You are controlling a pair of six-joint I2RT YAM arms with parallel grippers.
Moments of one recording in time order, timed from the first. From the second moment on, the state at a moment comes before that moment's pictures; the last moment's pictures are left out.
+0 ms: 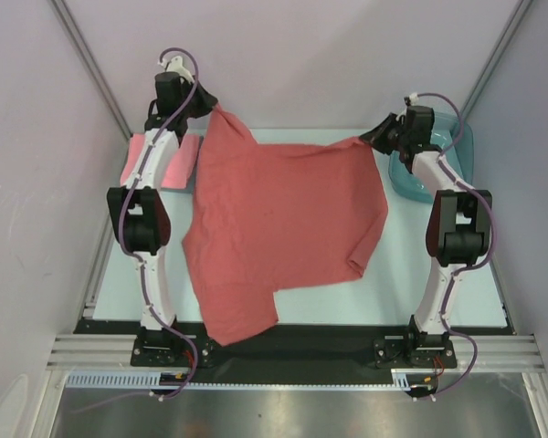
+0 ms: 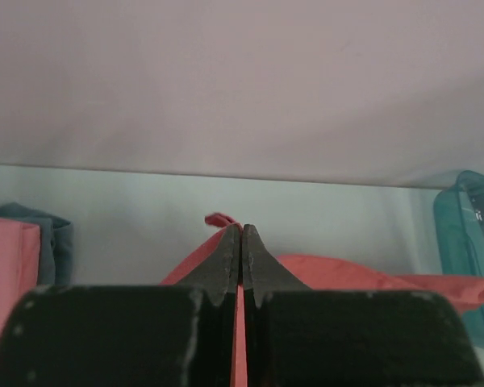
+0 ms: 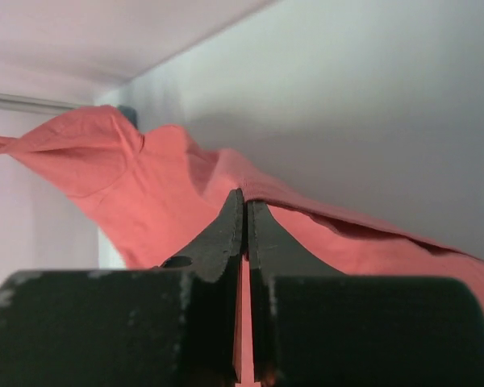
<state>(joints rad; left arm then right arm) -0.06 2.20 2.10 -0.17 0.25 -0.42 0.01 2.03 1.60 -0.03 -0.41 0.70</state>
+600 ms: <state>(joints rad) -0.06 1.41 2.07 -0.17 0.24 -0.35 0.01 1.40 1.62 -0.02 -0.50 0.58</state>
